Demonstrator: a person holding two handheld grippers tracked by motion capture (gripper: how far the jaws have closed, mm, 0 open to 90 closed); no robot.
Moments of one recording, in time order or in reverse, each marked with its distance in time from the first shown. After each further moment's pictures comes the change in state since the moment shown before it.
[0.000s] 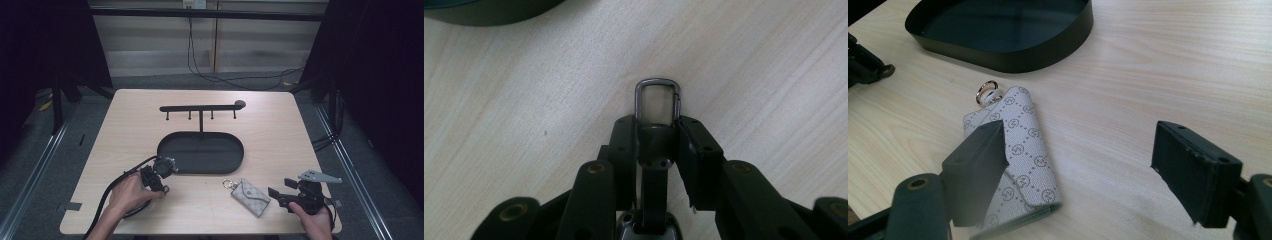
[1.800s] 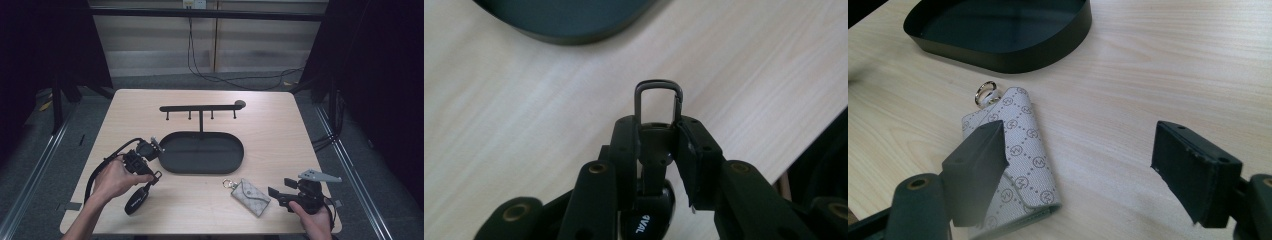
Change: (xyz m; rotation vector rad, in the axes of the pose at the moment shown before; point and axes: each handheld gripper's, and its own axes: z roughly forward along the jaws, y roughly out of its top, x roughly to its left) left arm 0.025 -0.013 -0.067 -0.132 -0.078 -0.082; right arm -0.001 0.000 0.001 0.005 0.001 0.019
